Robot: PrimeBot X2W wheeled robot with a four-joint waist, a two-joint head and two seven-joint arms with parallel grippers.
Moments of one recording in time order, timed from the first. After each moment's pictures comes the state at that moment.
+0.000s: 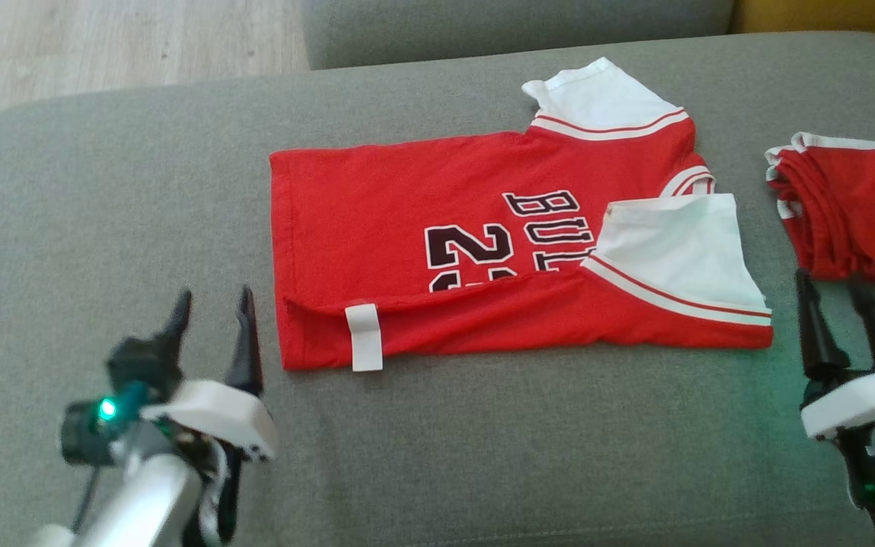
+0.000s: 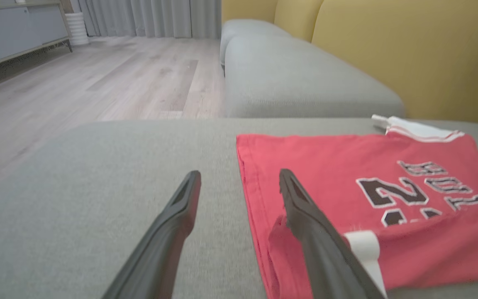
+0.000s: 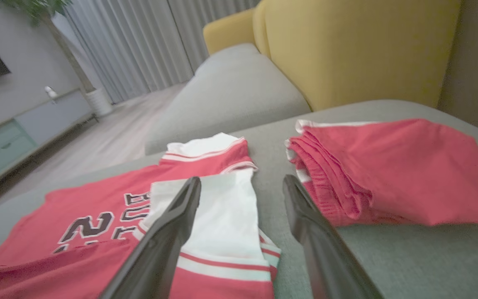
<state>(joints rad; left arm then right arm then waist) -0.21 0.35 -0.55 0.22 -0.55 0.36 -0.25 -0.15 -0.42 0.20 0.40 0.69 0.12 -0.20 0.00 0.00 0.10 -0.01</state>
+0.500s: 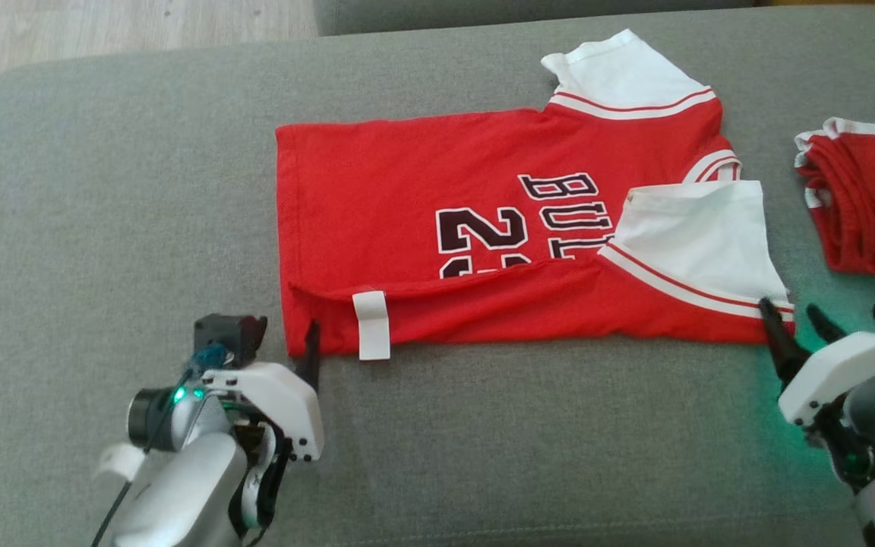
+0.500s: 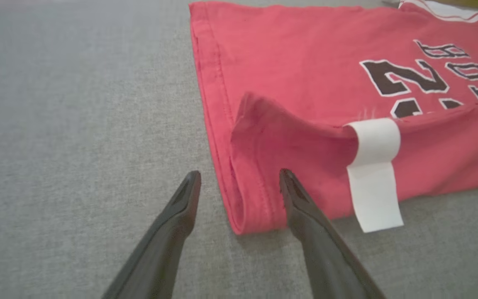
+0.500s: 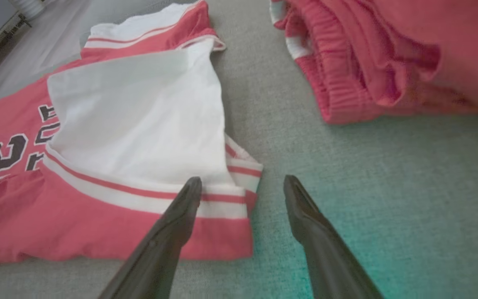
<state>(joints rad) -0.33 0.26 -0.67 0.46 -0.57 0.25 -0.06 -0.30 -0.35 0.16 0.66 0.62 0.12 0.12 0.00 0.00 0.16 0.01</state>
